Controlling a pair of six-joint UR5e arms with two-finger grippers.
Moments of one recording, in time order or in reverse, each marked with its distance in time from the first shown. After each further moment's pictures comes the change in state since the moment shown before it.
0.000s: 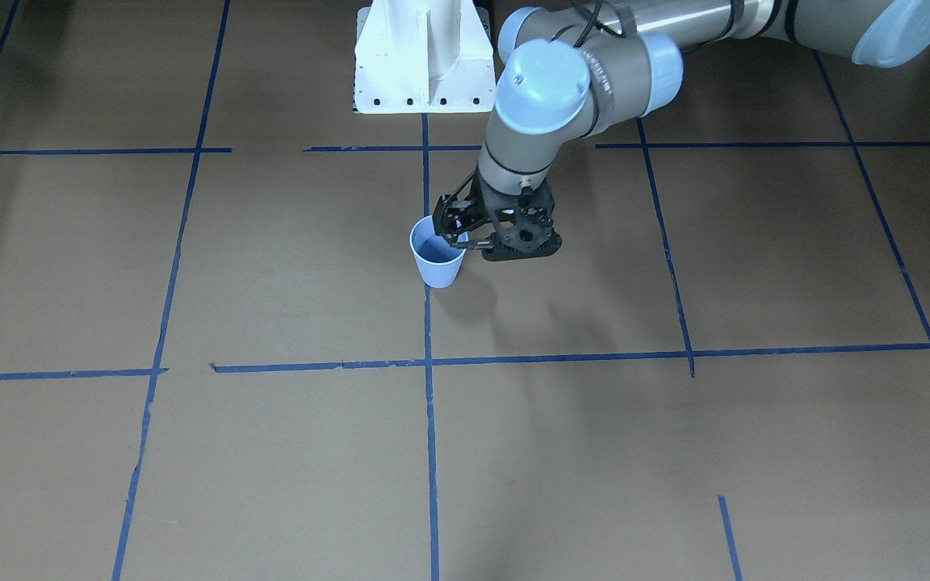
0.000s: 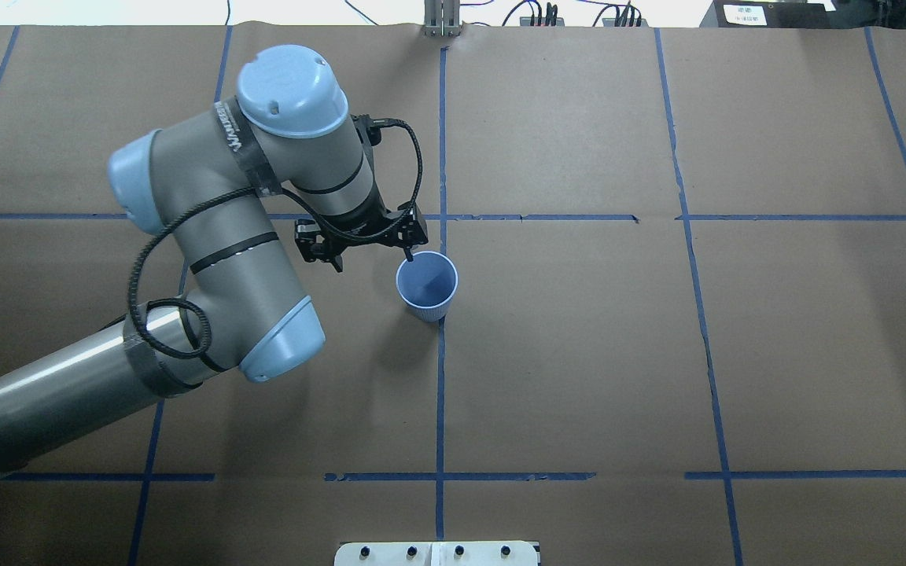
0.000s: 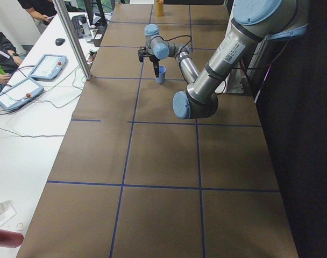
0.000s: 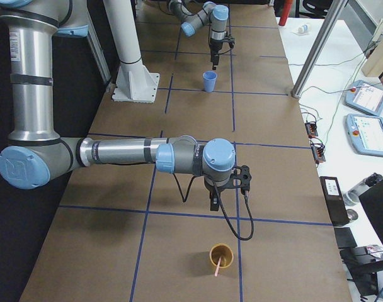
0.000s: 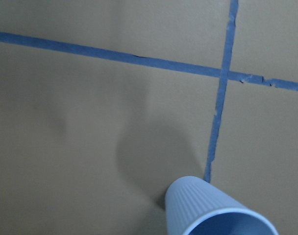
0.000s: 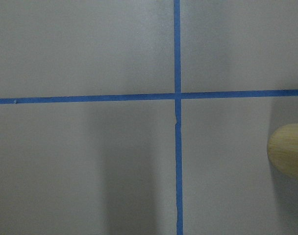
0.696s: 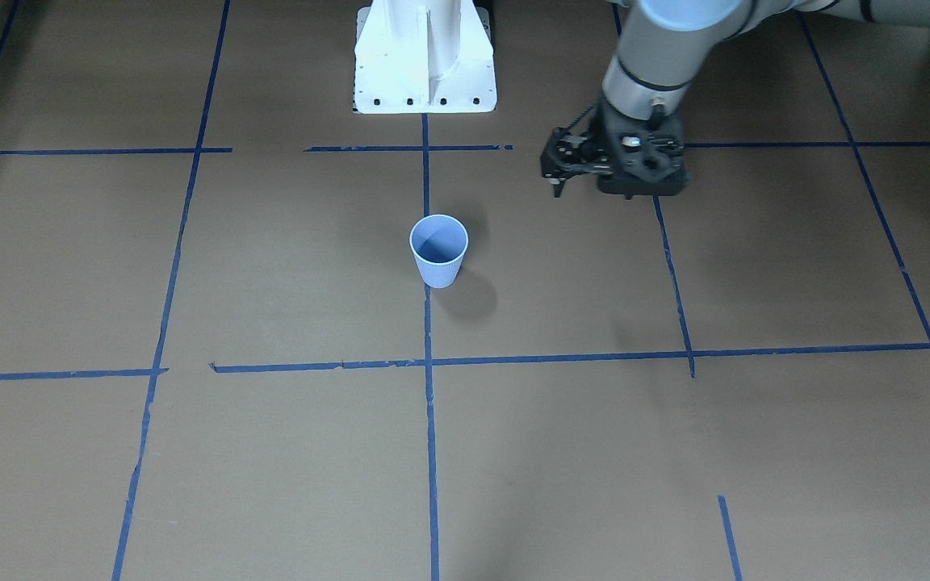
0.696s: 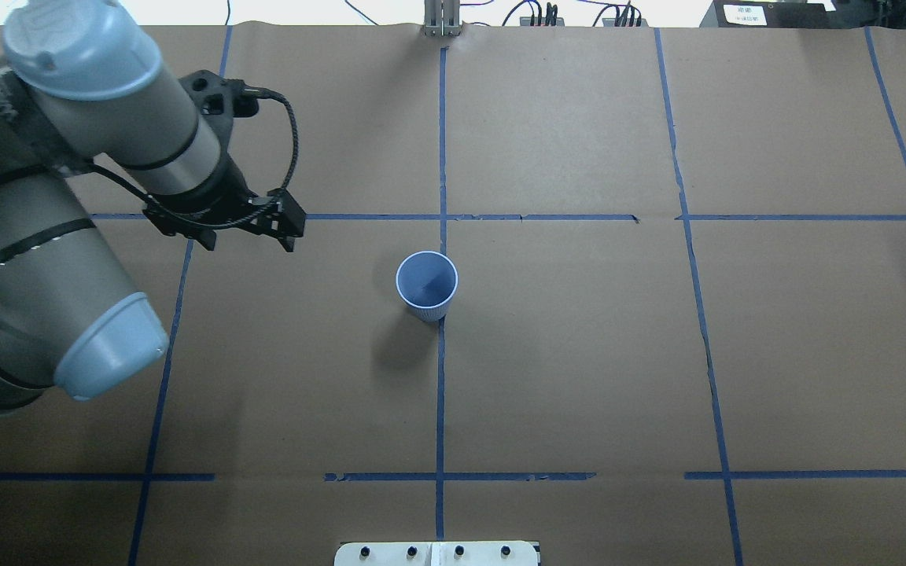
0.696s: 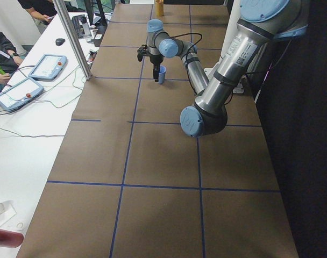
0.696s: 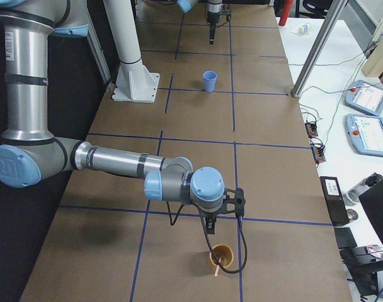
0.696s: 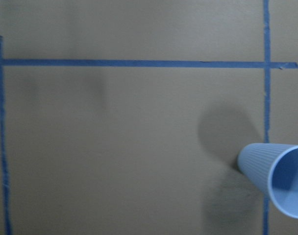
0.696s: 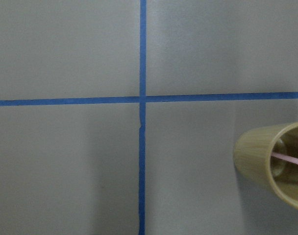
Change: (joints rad) left arm -0.130 0.220 -0.328 0.196 -0.002 0.286; right arm 0.083 -0.032 -0.194 0.272 -0.005 -0.032
